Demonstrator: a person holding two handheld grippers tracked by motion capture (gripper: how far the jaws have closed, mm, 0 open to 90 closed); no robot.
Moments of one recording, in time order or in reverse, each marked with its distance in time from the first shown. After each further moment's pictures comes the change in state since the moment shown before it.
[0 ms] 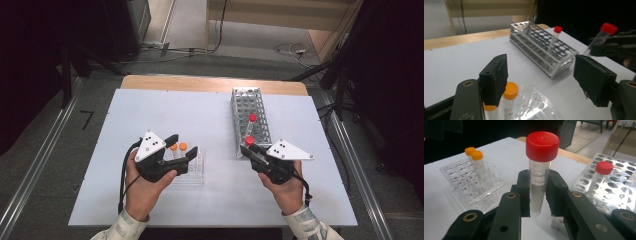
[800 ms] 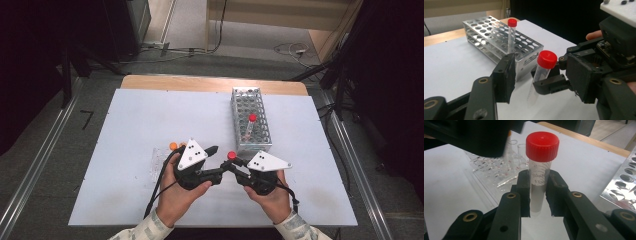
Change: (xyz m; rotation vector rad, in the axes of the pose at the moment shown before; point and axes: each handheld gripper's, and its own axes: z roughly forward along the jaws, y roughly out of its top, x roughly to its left) left arm -0.056 -0.005 0.046 0.055 -0.151 0.094; right arm 0.033 -0.018 0.019 0.082 0.104 -0.048
